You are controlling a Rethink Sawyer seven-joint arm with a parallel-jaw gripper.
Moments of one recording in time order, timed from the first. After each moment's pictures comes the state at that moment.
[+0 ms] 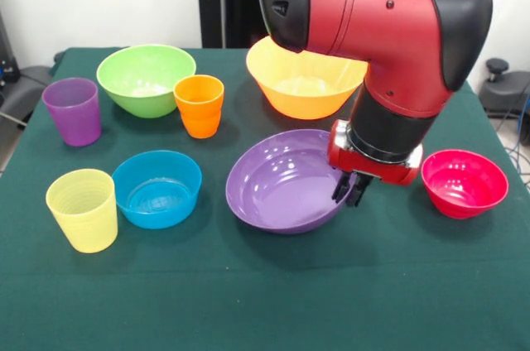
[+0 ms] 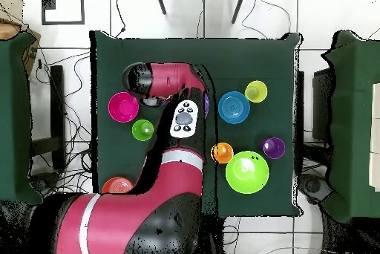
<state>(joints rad) 0.04 -0.21 -0.17 1.04 0.01 0.85 1.95</state>
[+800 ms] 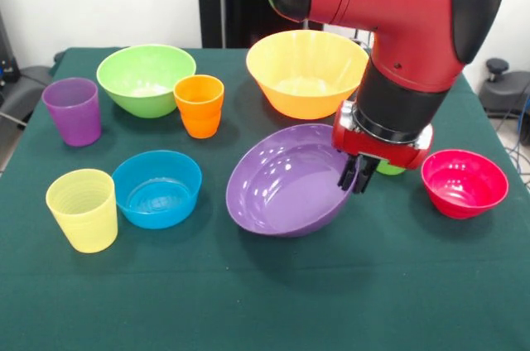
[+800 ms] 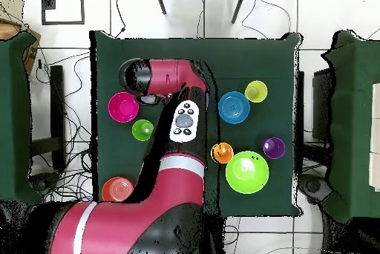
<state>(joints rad) 0.04 -0.27 -0.17 1.07 0.02 0.86 1.95</state>
